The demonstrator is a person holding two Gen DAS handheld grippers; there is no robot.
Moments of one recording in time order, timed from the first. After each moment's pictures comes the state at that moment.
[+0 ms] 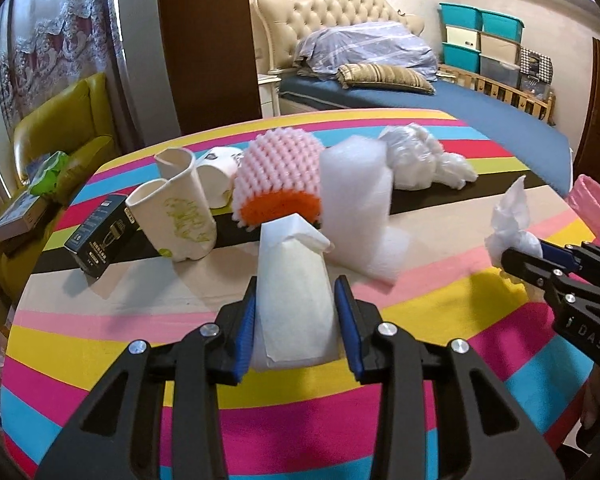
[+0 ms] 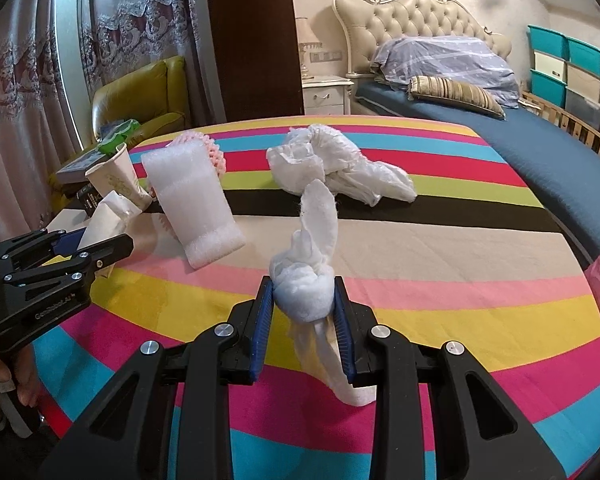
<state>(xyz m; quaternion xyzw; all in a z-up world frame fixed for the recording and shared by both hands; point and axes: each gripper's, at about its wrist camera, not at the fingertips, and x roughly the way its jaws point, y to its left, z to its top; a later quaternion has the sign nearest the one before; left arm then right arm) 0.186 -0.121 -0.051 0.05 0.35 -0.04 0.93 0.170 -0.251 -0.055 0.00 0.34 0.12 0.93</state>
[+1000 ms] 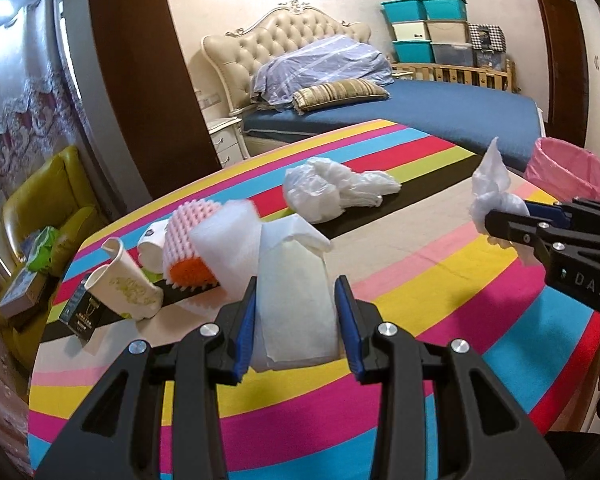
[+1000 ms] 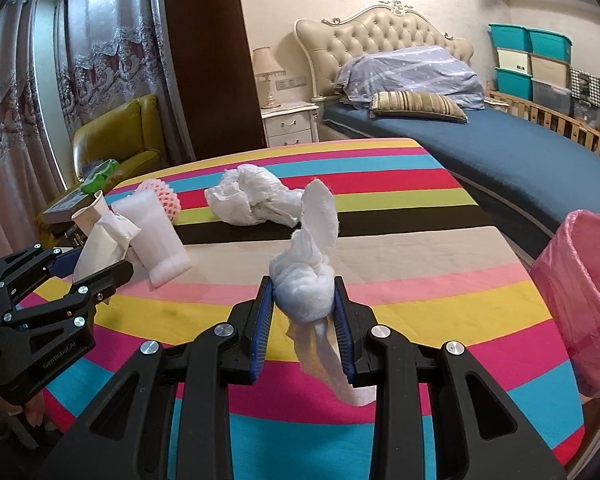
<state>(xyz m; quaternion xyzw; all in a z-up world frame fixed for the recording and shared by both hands) 0.165 -0.199 -0.028 0.15 0.29 -0.09 0.94 0.145 -0.318 -0.039 0.05 0.30 0.08 0.95</state>
